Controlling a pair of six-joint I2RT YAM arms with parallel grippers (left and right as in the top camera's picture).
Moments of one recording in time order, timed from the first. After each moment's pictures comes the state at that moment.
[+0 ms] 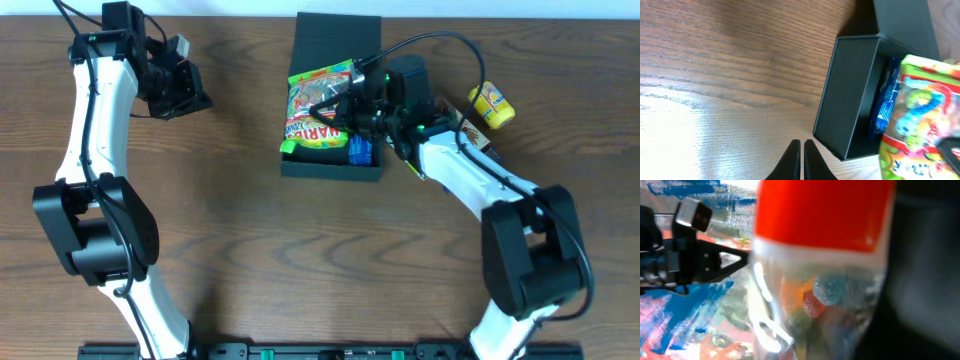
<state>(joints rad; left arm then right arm) 0.12 2.04 1.87 -1.18 0.52 -0.14 0.35 1.91 1.23 0.11 -0.80 0.88</state>
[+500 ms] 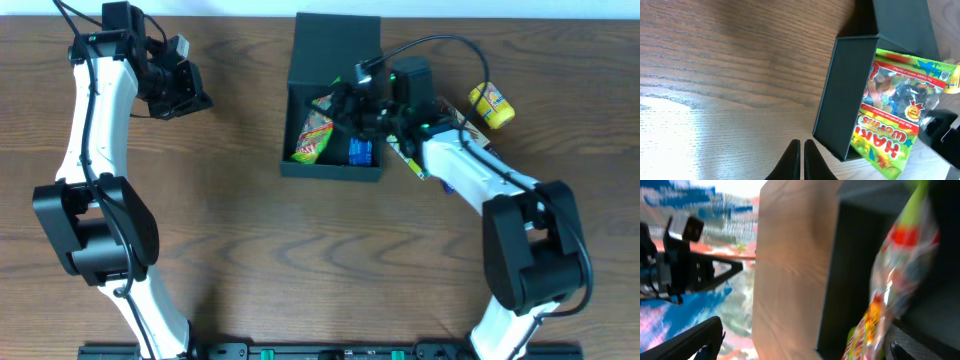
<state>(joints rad) 0.12 2.04 1.87 -1.18 0.52 -0.14 0.30 1.92 1.23 0.11 -0.79 0.89</state>
